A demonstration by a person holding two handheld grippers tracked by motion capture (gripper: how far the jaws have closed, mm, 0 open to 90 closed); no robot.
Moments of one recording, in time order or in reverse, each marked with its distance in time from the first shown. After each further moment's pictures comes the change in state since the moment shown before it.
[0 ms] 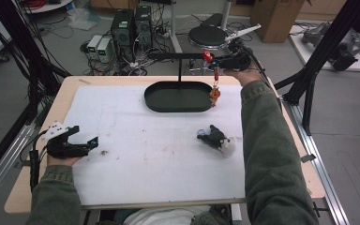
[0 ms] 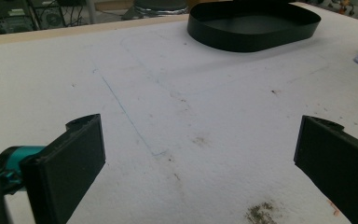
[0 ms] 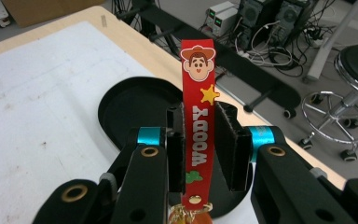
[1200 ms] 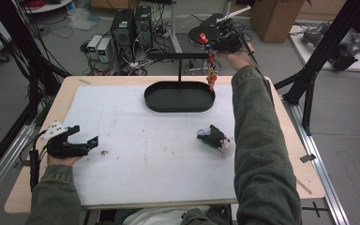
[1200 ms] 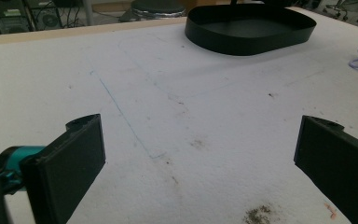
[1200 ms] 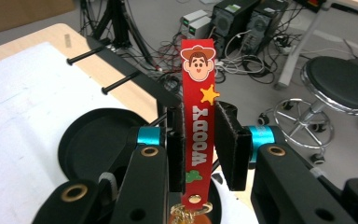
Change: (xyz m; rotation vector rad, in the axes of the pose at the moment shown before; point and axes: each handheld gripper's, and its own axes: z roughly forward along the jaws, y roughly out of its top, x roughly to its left) left arm 0.001 0.000 0.001 -0.015 -0.011 -0.009; right arm -0.020 0.046 0.027 -0.010 -0.111 -0.003
